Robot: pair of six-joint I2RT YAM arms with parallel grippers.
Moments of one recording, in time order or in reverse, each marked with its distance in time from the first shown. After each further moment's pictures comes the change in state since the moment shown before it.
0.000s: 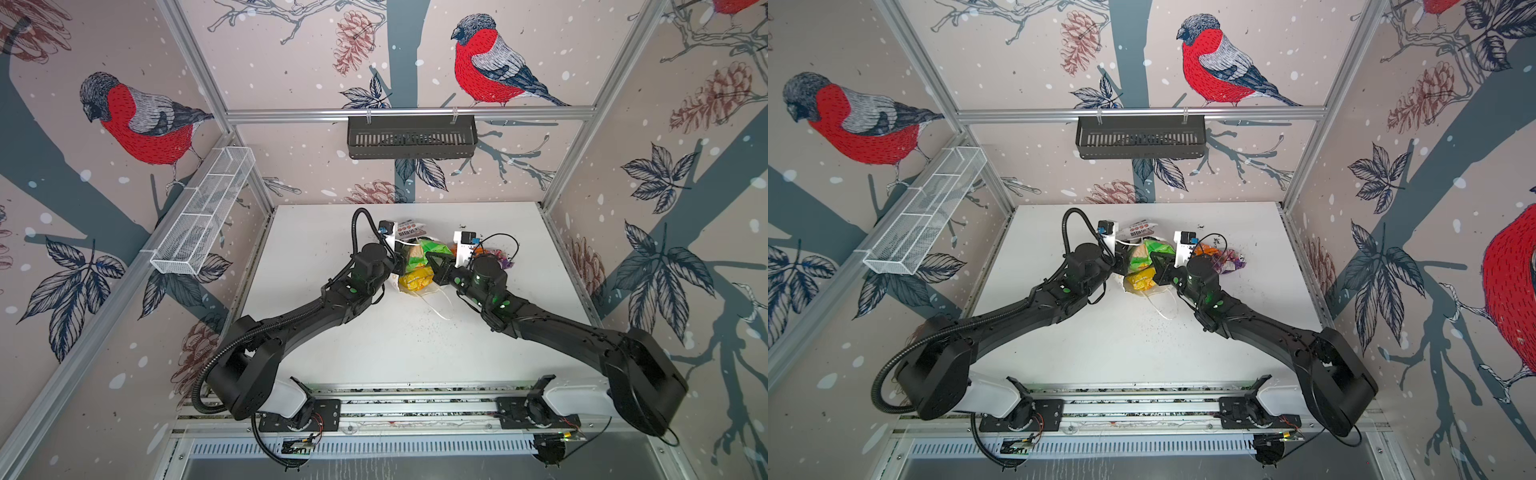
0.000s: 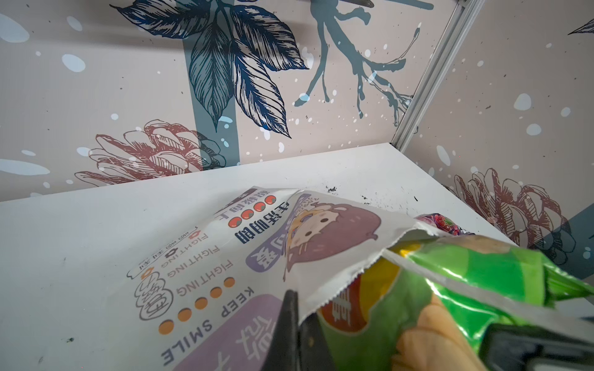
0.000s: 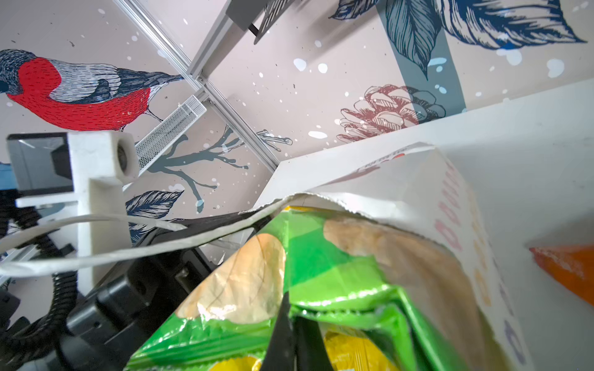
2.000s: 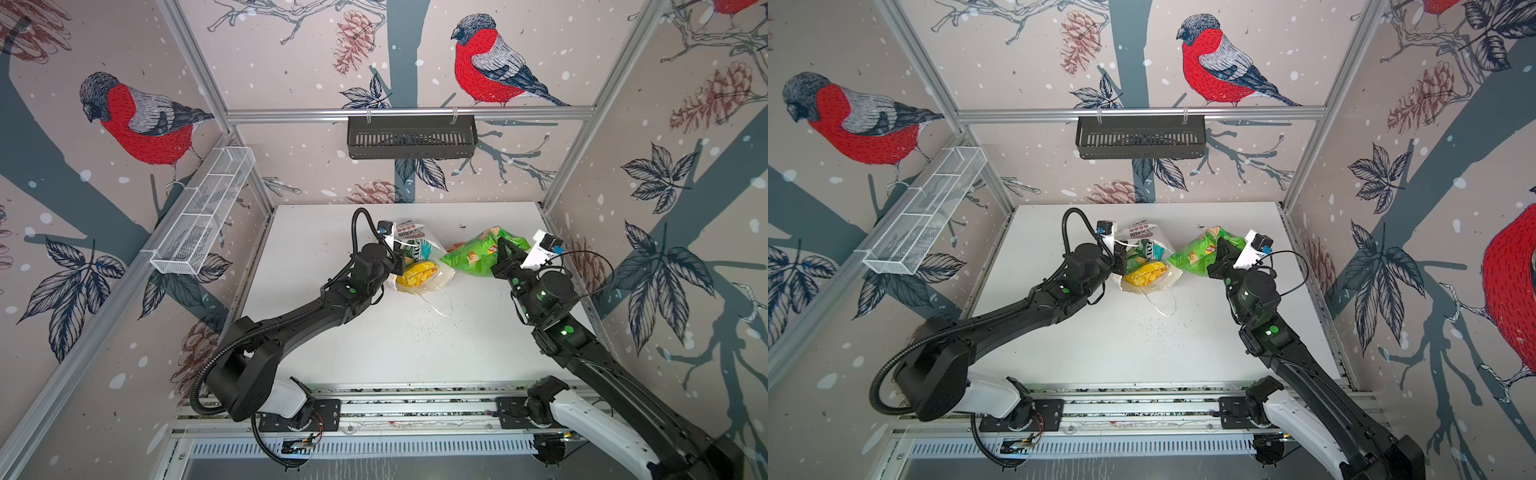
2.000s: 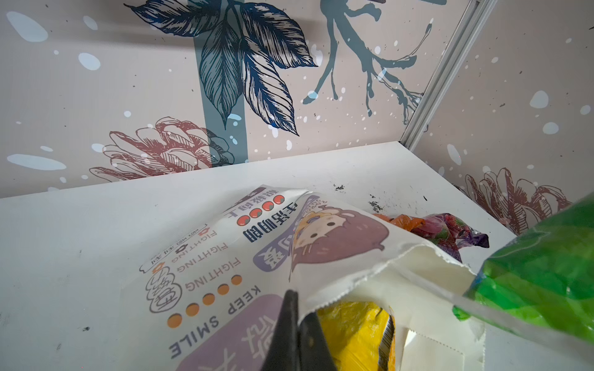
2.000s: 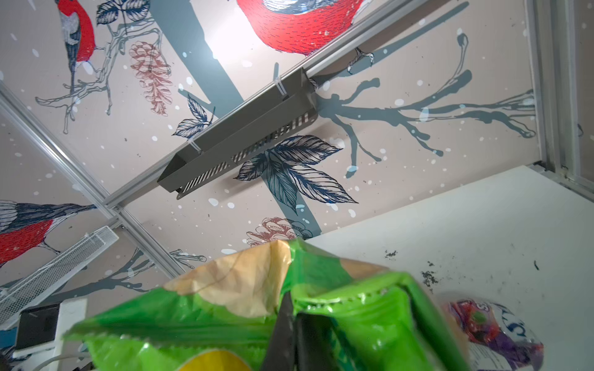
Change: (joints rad) left arm 0.000 -0.007 0.000 -0.023 -0.029 0.001; right arm -0.217 -0.520 -0.081 -0.278 0.326 -0.130
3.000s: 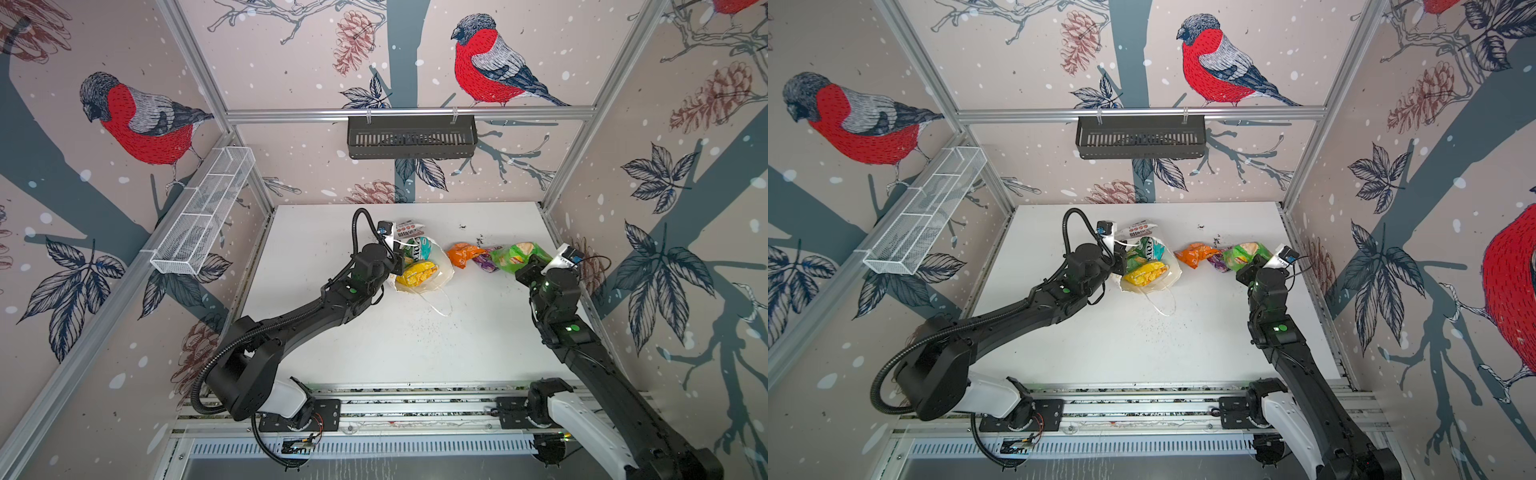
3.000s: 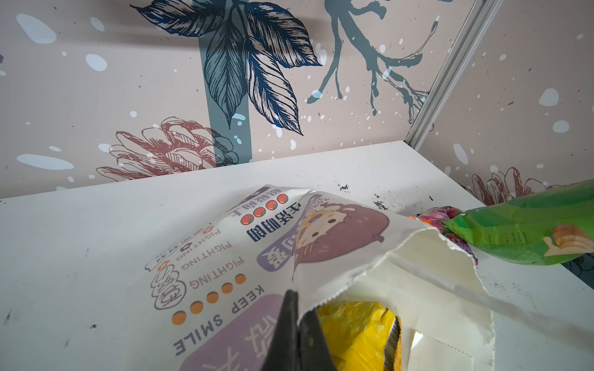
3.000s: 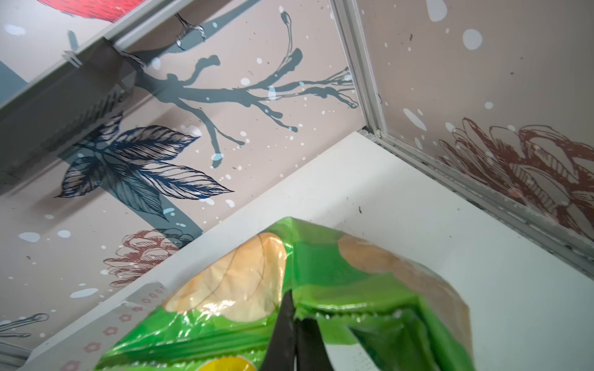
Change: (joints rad) left arm 0.000 0.007 -0.002 0.001 -0.016 0.007; right arm -0.309 0.037 -0.071 -0.182 0.061 0.052
